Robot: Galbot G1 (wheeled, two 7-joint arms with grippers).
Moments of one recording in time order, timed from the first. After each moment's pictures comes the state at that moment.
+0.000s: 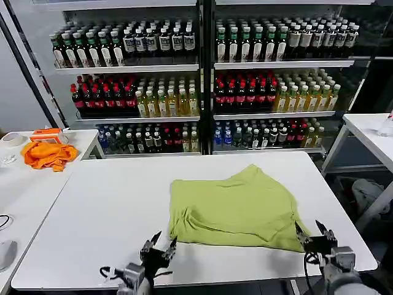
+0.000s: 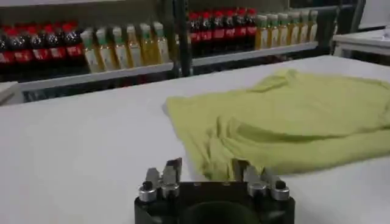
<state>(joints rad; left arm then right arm) 1.40 -1.19 -0.20 -2.07 -0.28 0.48 -0.20 -1.43 0.98 0.59 2.10 0.54 -0.54 0.25</state>
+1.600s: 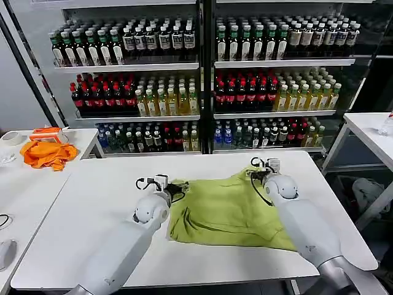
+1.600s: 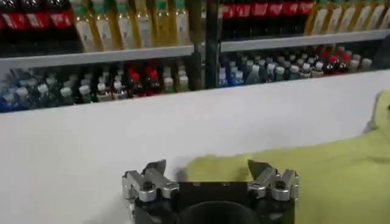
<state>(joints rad) 0.61 -1.25 0.07 -1.36 -0.68 0.58 -0.33 -0.42 1.20 0.01 1.05 0.69 -0.57 0.22</state>
